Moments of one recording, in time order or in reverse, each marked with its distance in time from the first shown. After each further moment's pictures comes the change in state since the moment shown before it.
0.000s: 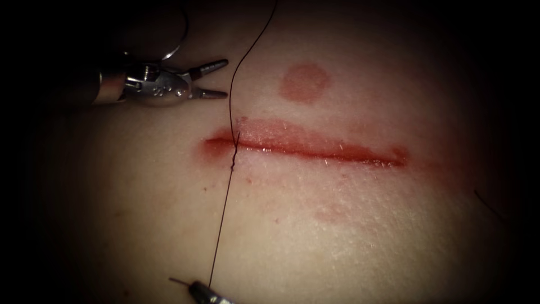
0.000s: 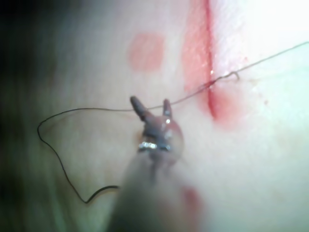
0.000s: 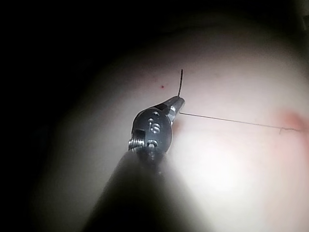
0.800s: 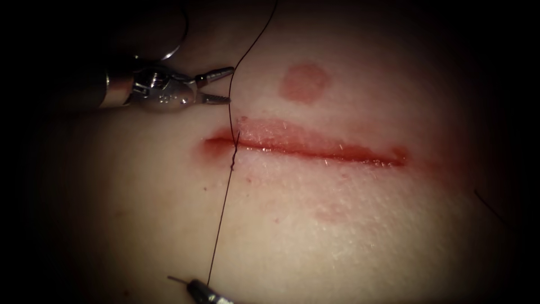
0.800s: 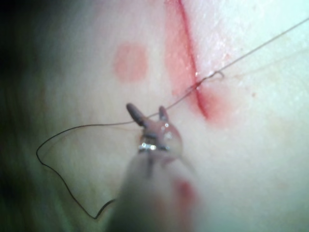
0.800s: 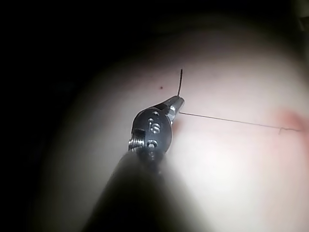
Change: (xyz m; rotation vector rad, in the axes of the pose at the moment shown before) right arm 0.000 0.000 0.000 0.000 0.001 0.008; left arm 0.000 0.001 0.000 -0.059 0.001 0.162
